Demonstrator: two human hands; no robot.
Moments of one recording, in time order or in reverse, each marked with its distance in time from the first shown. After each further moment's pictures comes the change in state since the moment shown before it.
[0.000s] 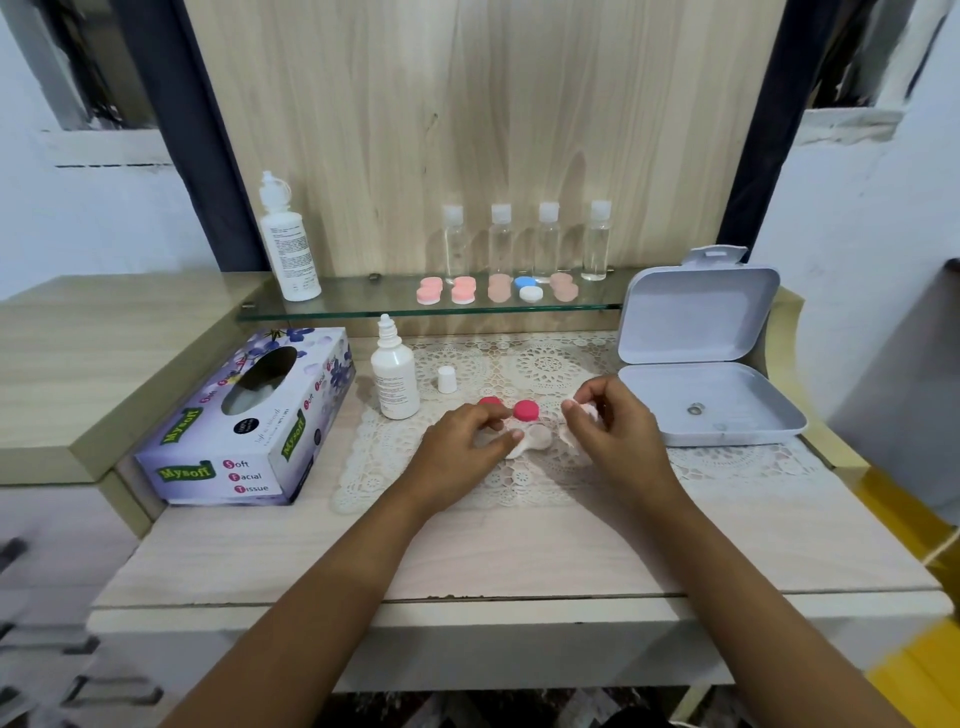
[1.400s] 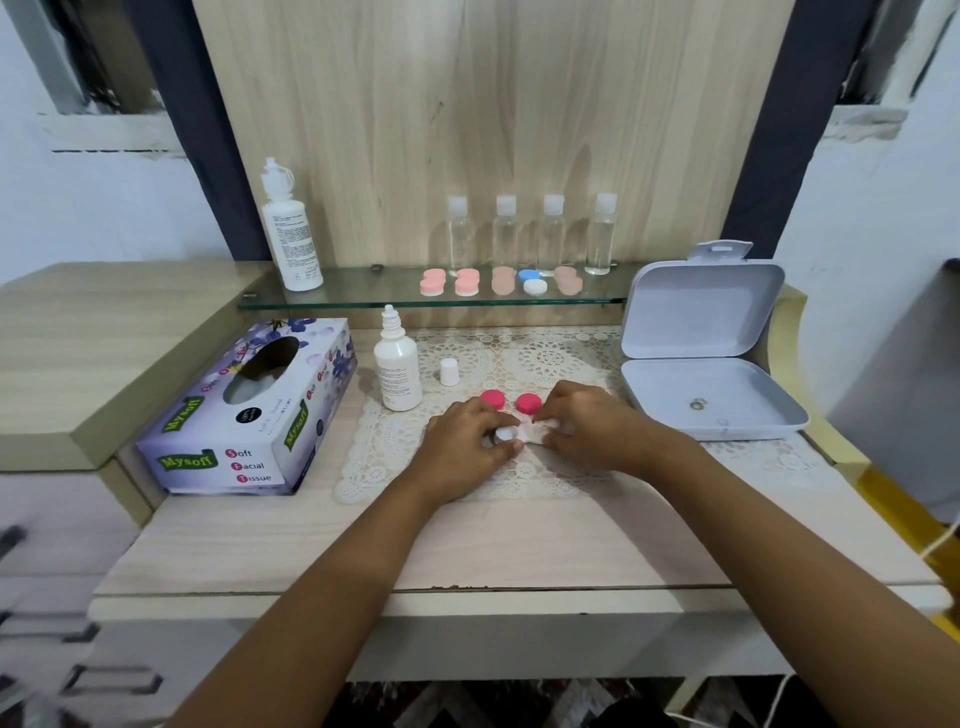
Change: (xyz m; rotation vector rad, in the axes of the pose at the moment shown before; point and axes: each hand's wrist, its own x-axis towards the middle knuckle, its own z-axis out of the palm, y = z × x) left_hand 0.004 -0.006 0.002 0.302 -0.054 0.048; right_hand 0.032 -0.013 0.003 -0.819 -0.650 -0.168
